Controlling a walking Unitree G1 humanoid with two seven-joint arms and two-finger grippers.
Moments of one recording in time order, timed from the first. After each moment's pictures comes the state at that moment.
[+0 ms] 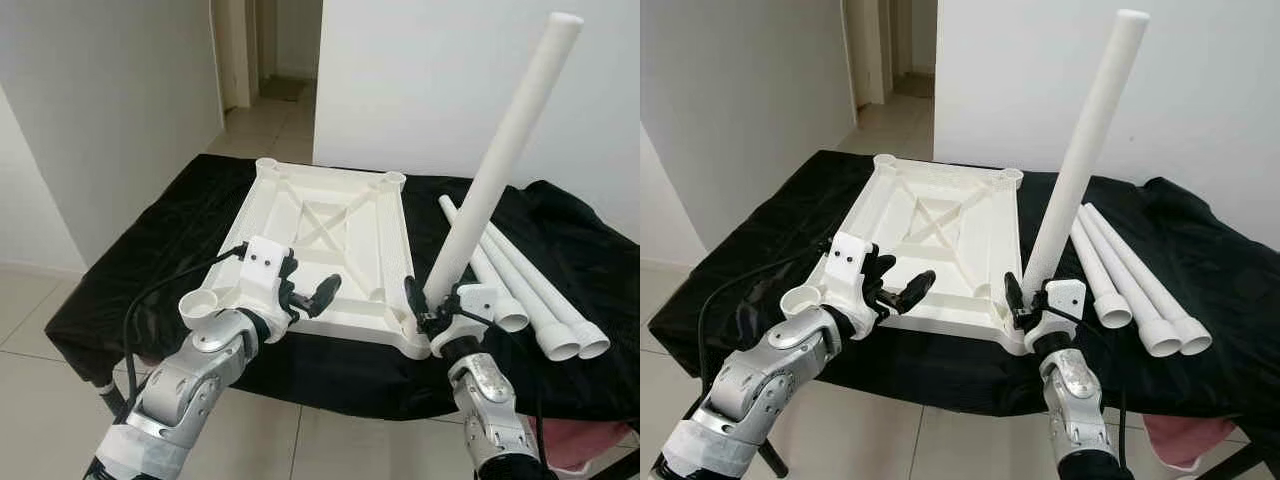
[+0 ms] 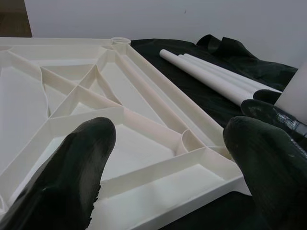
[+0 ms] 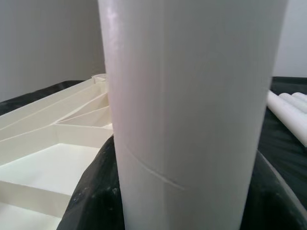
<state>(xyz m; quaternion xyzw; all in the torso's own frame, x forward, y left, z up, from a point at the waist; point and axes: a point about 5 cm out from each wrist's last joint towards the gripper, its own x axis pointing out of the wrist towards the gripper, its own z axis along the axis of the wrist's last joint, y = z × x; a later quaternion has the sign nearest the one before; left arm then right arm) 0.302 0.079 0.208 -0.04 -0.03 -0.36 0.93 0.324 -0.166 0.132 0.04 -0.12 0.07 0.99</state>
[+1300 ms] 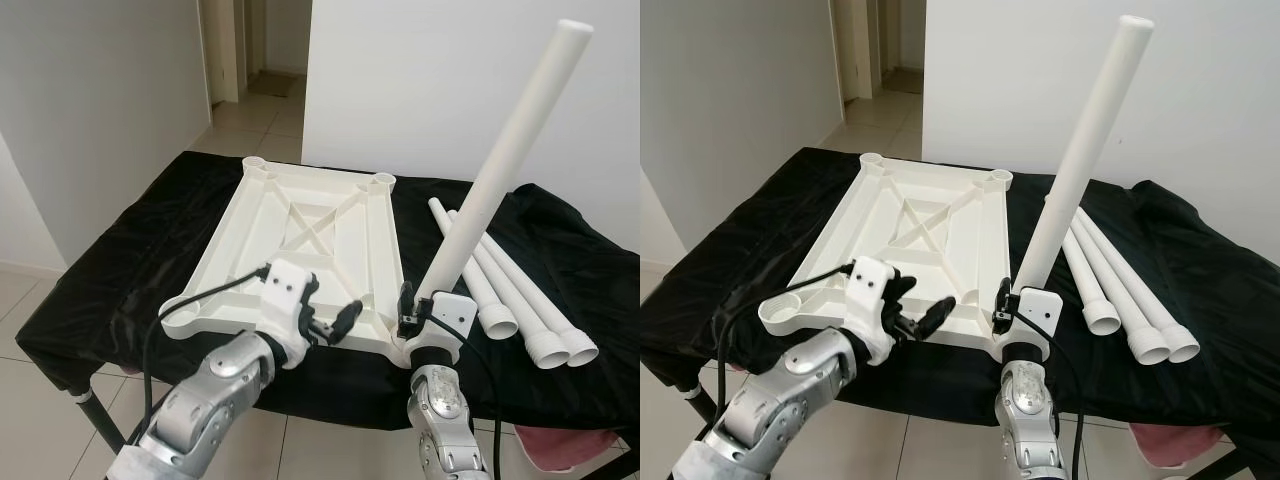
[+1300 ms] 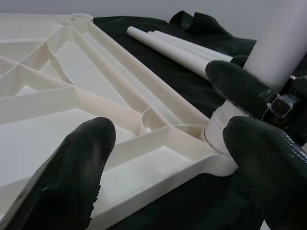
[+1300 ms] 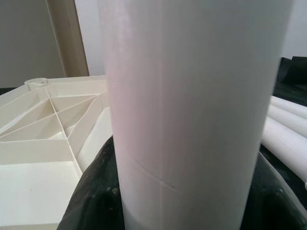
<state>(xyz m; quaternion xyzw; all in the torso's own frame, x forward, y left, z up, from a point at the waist) 0.279 0.056 0.181 -0.02 -0.01 -0.40 0.92 0.308 -0.128 0.139 0.05 -0.12 -0.06 0.99</state>
